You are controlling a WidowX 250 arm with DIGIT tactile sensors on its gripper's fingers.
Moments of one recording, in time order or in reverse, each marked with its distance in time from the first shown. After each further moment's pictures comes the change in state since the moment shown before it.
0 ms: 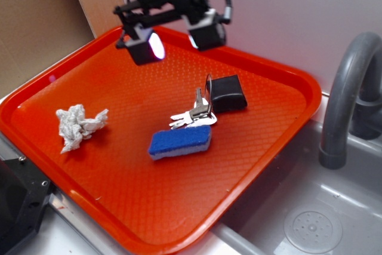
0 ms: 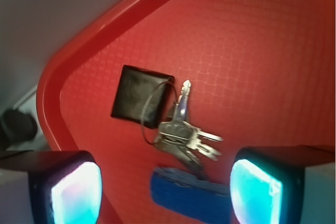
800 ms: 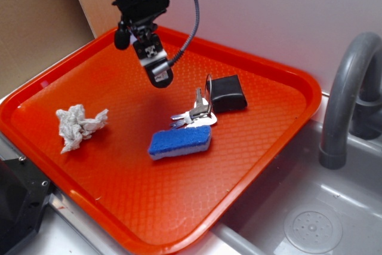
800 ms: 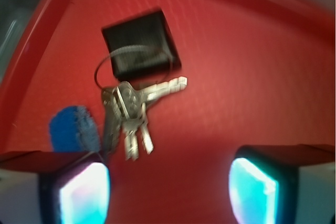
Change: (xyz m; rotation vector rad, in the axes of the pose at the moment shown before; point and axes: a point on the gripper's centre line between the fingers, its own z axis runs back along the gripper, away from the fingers) arm 0.019 0.049 -0.004 0.007 0.113 -0.870
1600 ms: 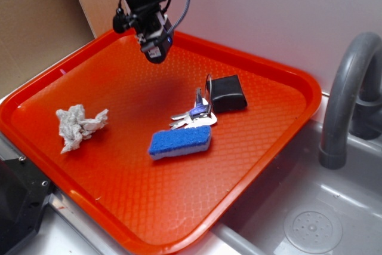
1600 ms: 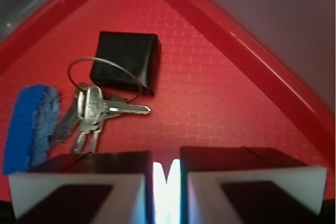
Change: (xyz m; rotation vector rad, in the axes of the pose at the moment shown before) arm 0.025 0.041 -0.002 -0.015 -0.095 -0.581
